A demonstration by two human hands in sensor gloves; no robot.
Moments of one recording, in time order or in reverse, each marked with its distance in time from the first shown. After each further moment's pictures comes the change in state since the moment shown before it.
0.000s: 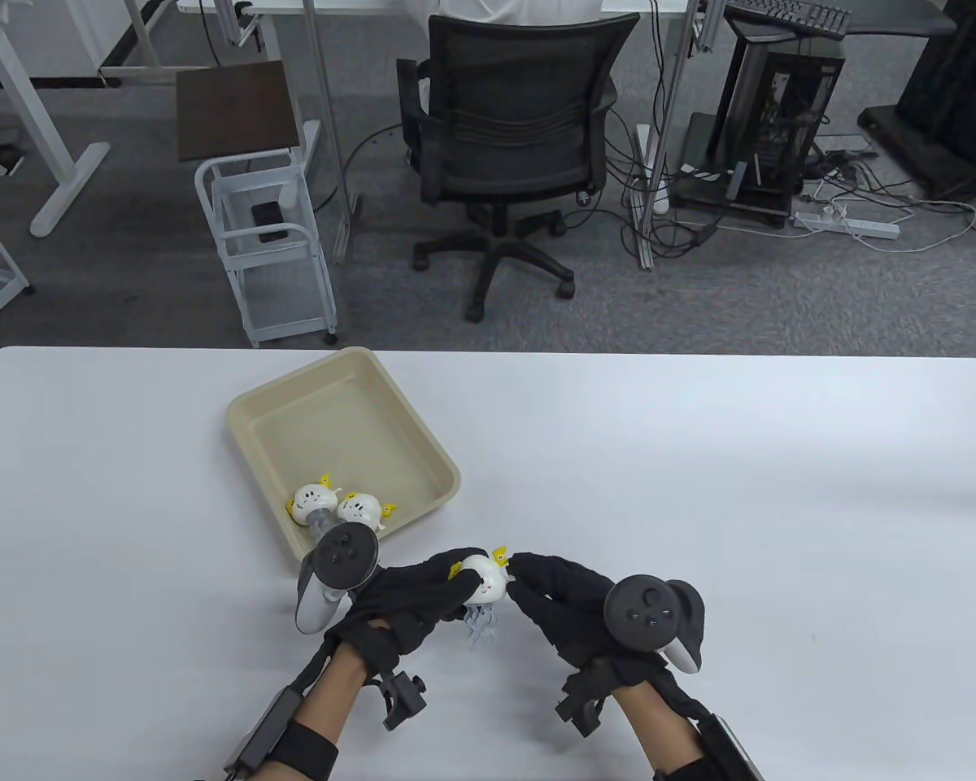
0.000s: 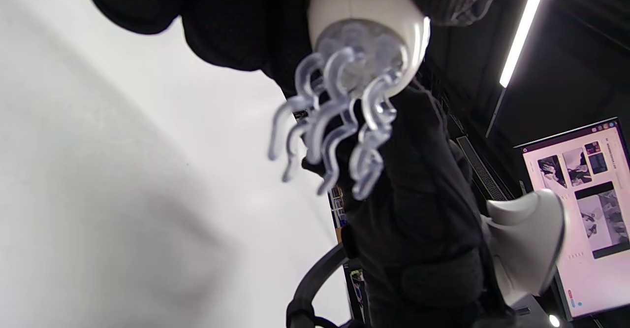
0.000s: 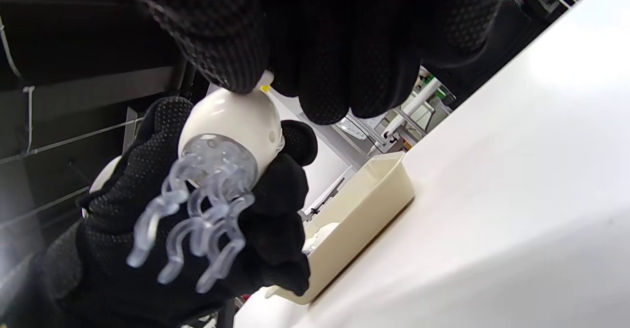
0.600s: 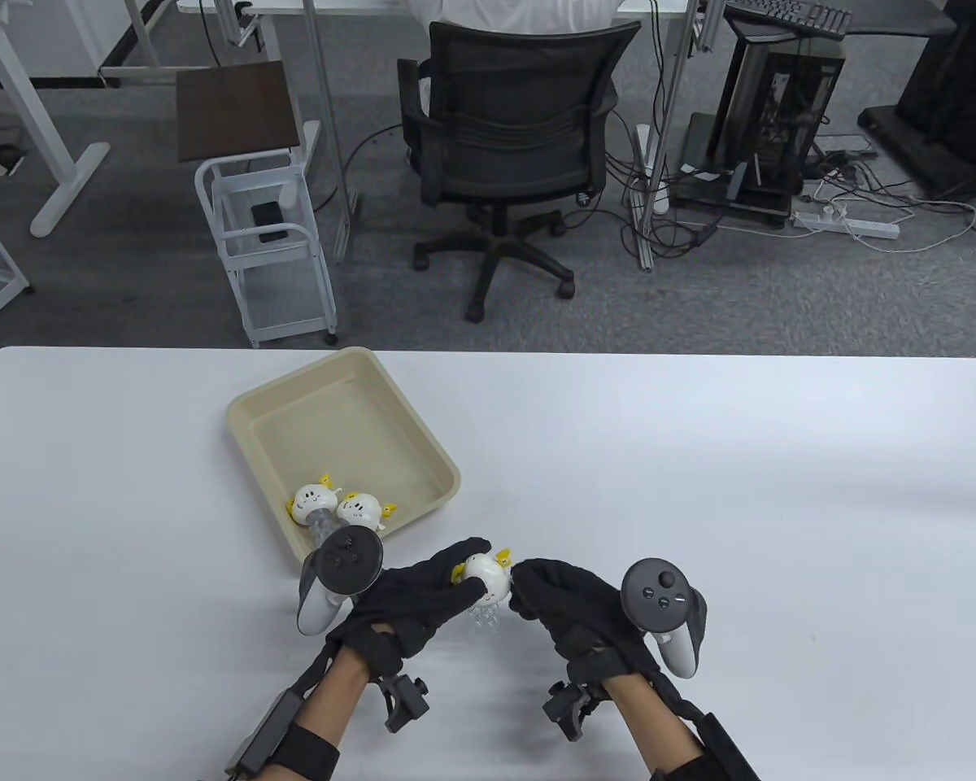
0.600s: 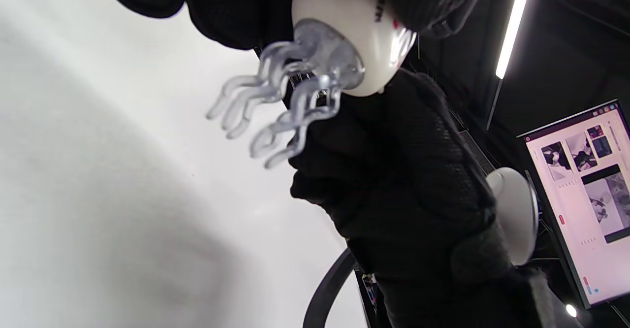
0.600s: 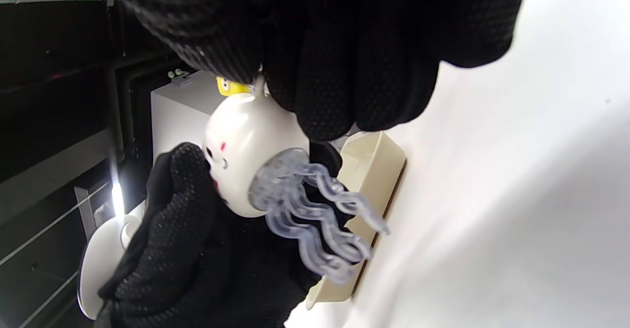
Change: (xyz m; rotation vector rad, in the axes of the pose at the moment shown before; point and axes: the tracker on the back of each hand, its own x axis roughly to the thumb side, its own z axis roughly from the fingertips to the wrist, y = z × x) left_hand 0.003 -0.001 0.001 0.033 -0.005 -0.065; right_hand -0.013 0.004 0.000 0.000 0.179 -0.214
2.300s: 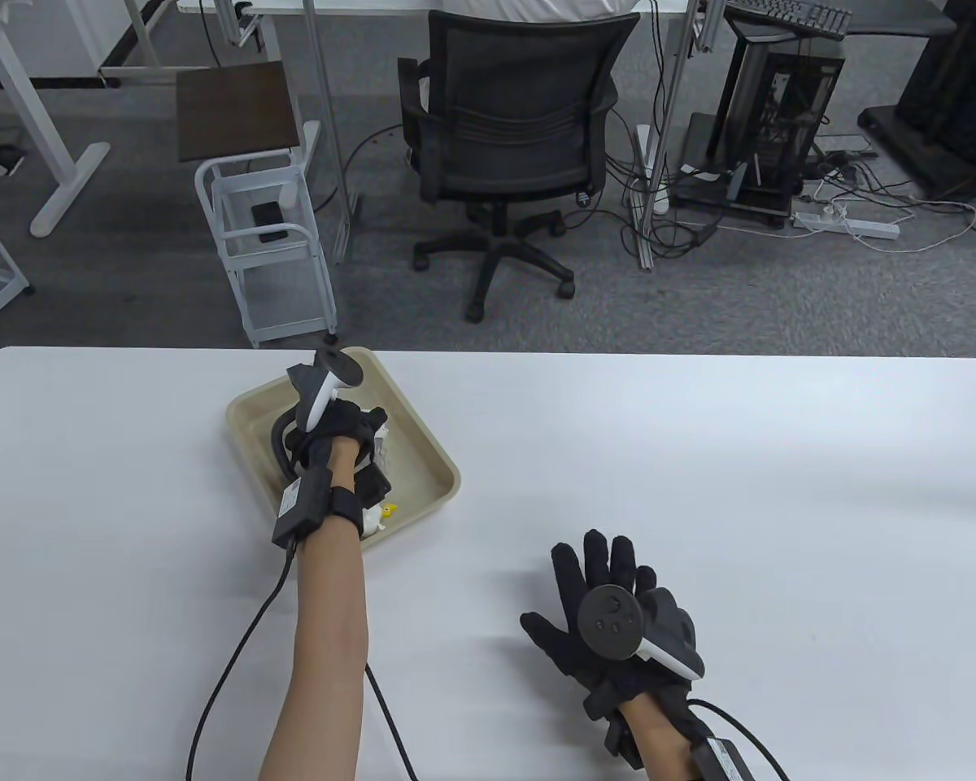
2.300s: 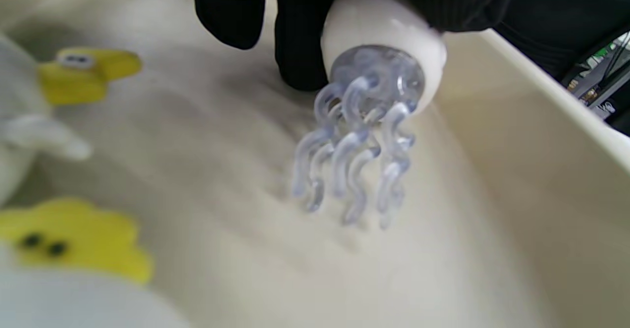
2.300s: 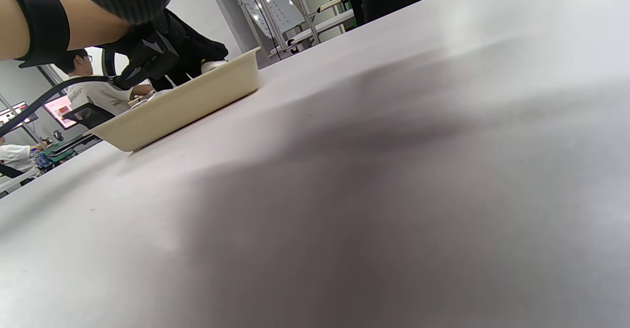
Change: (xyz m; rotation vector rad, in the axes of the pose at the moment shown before) left_hand -0.074 0.184 -0.147 0.351 1.039 -0.571; right_hand -0.016 0.007 0.015 0.254 0.103 0.755
